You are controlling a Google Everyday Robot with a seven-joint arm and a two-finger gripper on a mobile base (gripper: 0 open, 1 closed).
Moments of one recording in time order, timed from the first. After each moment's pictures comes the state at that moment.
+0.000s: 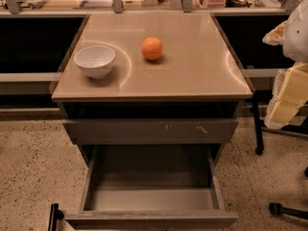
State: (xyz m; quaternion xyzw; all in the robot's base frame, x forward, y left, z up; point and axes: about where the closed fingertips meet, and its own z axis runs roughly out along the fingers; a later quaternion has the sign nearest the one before) arm 0.438 -0.217 0.977 -0.60 0.78 -0.03 0.16
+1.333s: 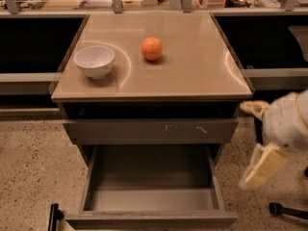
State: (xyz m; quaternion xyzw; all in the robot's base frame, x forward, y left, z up) arm 0.401 -0.201 0.836 -0.59 0.76 0.10 0.24
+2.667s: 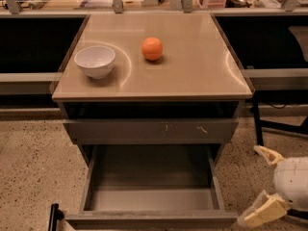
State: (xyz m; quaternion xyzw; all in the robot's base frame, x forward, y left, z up) arm 0.355 -0.226 0.738 -0.49 0.80 0.15 0.32
